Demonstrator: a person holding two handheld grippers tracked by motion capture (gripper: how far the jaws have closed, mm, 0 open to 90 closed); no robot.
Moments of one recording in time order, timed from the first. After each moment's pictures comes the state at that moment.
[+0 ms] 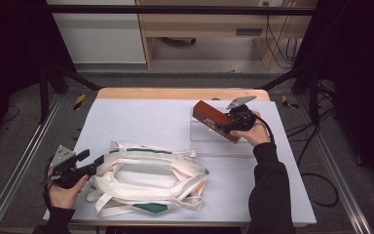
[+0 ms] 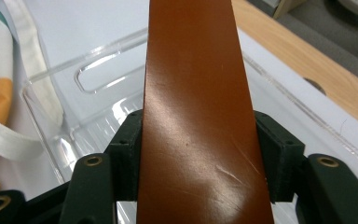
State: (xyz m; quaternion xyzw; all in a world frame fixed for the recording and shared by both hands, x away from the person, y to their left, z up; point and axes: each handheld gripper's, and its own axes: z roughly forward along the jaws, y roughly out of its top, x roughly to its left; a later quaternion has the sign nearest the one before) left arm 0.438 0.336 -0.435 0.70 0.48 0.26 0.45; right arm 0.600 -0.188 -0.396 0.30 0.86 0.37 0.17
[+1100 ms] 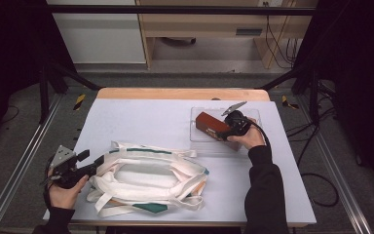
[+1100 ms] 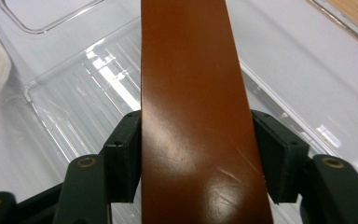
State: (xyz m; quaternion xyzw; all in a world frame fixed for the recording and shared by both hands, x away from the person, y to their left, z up) left arm 0.438 0.335 -0.436 0.70 0.48 0.26 0.45; right arm 0.609 -0.182 -0.430 0.35 0.88 0.29 0.15
